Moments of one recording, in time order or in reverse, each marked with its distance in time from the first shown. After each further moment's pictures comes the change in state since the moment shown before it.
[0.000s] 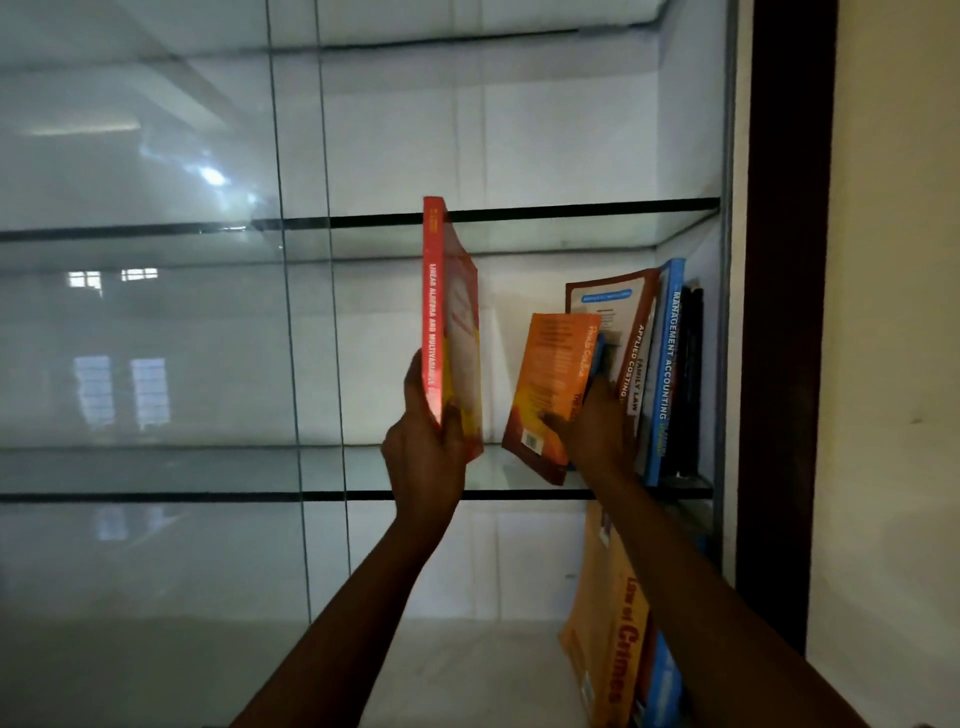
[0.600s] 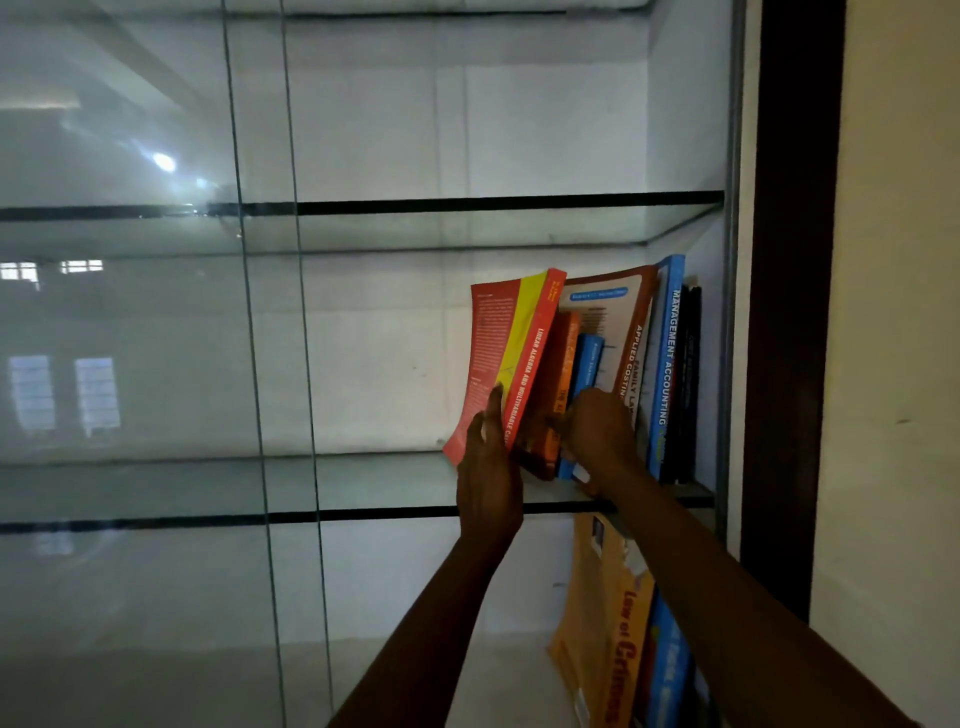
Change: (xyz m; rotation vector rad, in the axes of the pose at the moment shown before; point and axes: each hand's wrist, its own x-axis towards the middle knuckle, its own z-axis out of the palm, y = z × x) left_hand -0.012 -0.038 0.094 -0.015 -0.301 -0.004; right_hand 0.016 -0.001 -0.005 -0.114 -0.095 0.026
